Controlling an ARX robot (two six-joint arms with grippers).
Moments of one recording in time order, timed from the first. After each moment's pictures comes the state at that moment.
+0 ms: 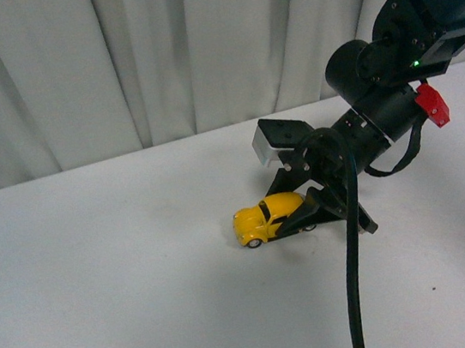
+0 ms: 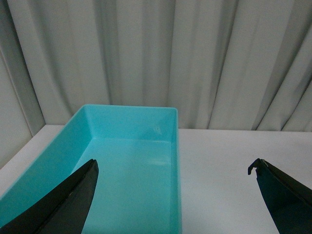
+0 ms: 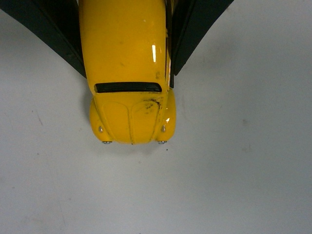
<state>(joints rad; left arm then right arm) 0.00 0.01 0.01 0.00 0.00 0.00 -0.07 2.37 1.40 -0.51 -0.80 -1.52</state>
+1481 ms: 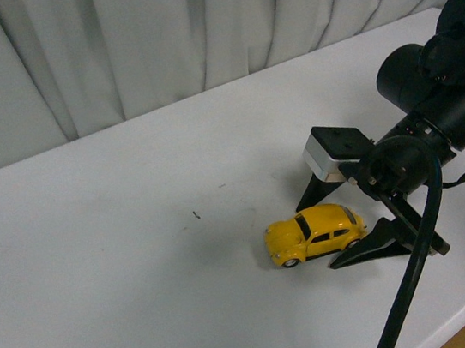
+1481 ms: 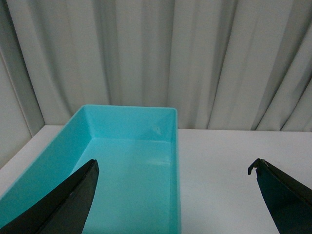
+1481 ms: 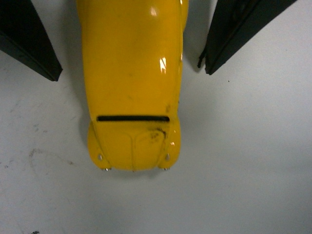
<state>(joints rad) 0.00 0.01 0.01 0.00 0.00 0.00 -0.33 2.18 0.93 -0.39 -0.80 -1.64</state>
